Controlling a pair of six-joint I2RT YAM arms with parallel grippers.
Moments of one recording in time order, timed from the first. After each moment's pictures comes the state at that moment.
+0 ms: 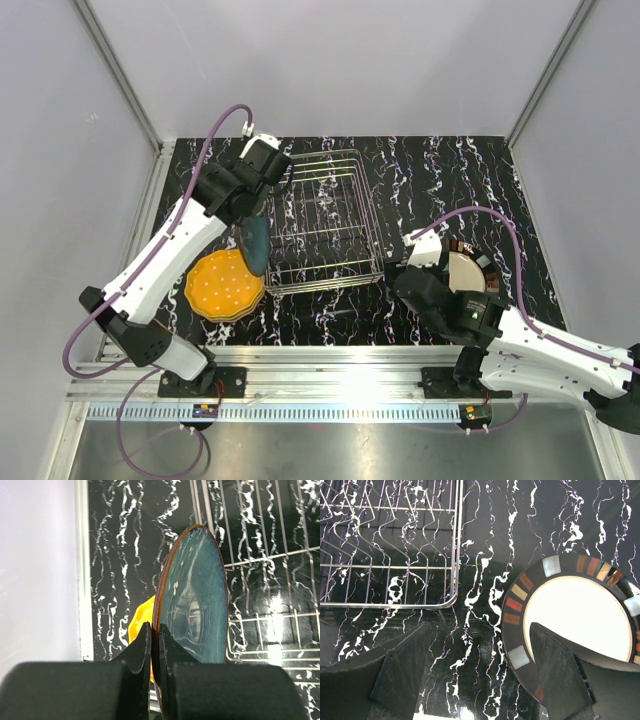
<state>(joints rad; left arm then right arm) -0.68 1.50 1.79 -1.28 -0.69 -0.30 1.09 0.82 0.73 -0.60 0.83 0.51</state>
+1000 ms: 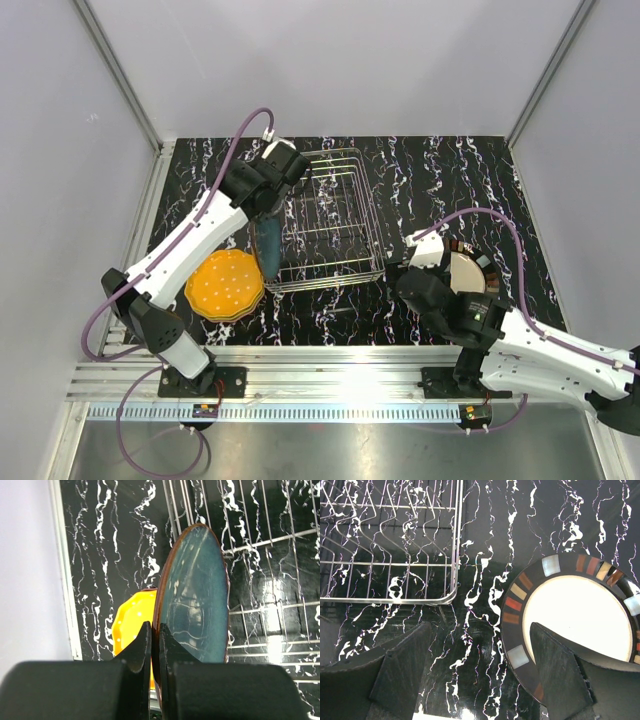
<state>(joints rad) -0.69 1.60 1.78 -1.26 -0.64 -0.32 1.09 0.81 0.72 -0.59 0.83 0.51</state>
